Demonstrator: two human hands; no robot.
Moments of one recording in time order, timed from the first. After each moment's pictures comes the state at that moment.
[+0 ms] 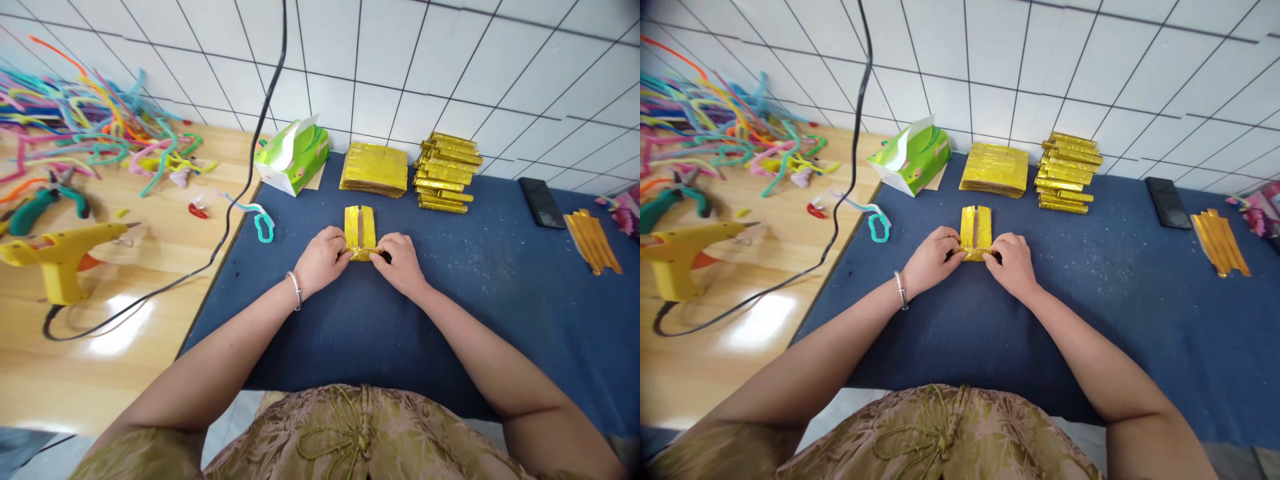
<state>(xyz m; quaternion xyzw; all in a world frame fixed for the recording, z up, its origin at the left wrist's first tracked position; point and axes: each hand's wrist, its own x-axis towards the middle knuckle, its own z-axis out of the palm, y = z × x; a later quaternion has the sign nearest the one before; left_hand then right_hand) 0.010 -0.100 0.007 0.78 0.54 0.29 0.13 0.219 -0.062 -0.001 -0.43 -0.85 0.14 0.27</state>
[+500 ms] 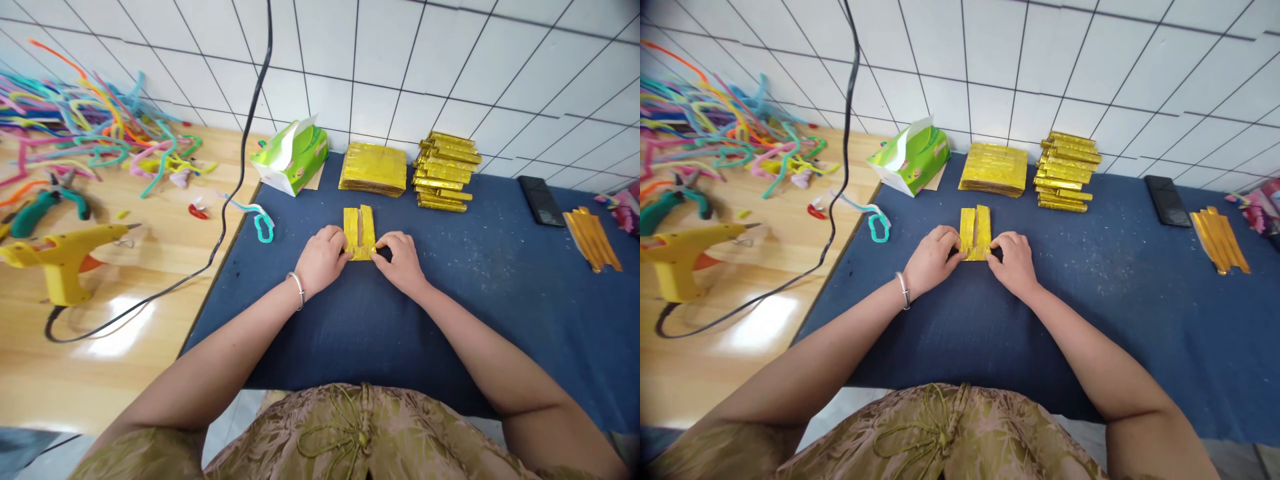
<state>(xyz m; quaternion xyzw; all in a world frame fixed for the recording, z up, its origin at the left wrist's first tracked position) 0.012 -0.103 0.009 0.78 0.57 0.24 0.07 0.221 -0.062 -0.001 -0.45 -0.84 0.15 0.26</state>
